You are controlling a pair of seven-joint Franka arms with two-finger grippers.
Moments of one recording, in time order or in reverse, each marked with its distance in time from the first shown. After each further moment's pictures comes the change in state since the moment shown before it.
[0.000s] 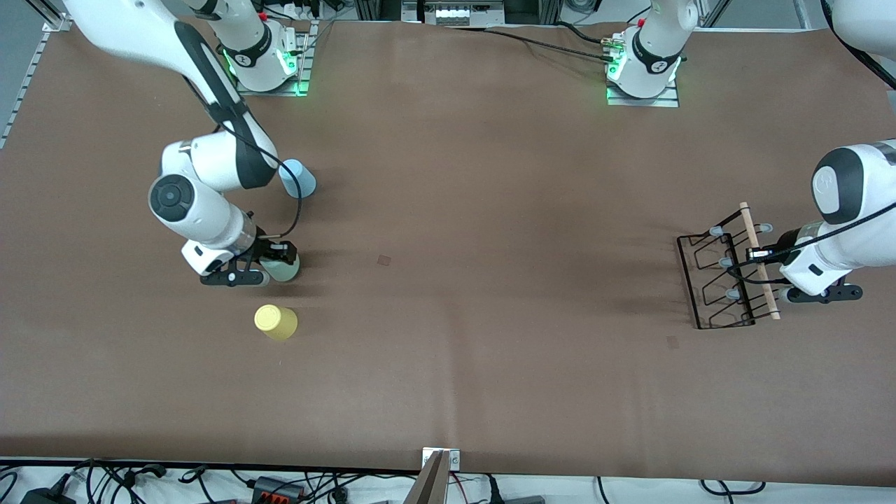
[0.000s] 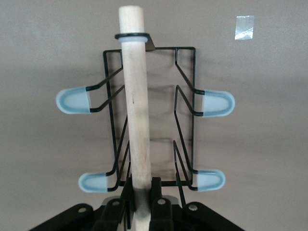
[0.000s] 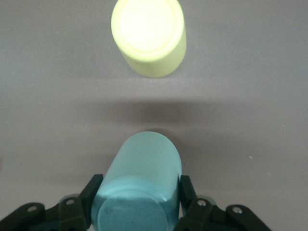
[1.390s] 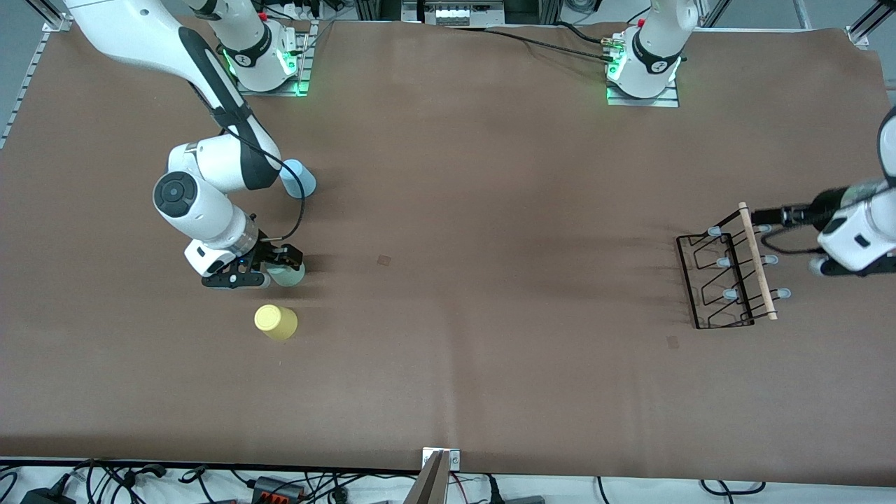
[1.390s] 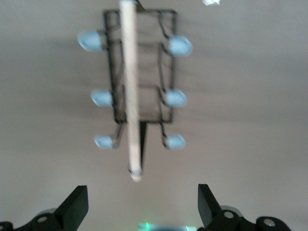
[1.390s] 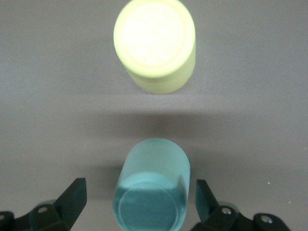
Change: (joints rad) left arm -0.024 -0.039 0.002 0.227 -0.017 -0.398 -0.021; right arm 0.001 0.076 0.002 -0.027 0.002 0.181 -0.007
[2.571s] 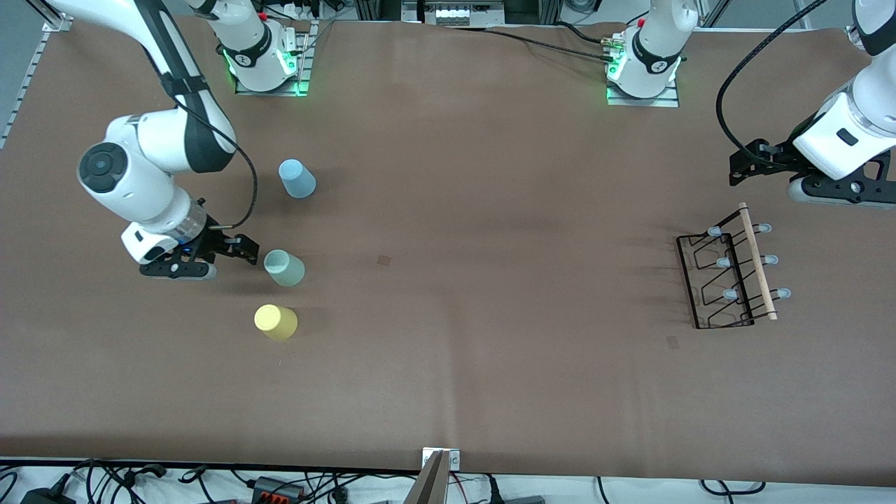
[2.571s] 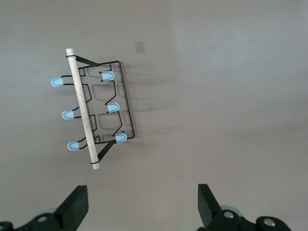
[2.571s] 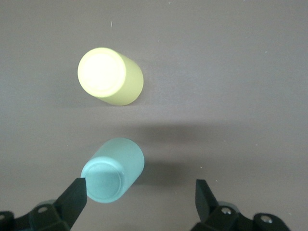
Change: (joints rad) left arm -0.183 -0.346 -0.023 -0.118 -0.036 0.026 -0.021; right arm -0.089 -0.159 -0.001 -0.033 0.000 -0.083 -0.053
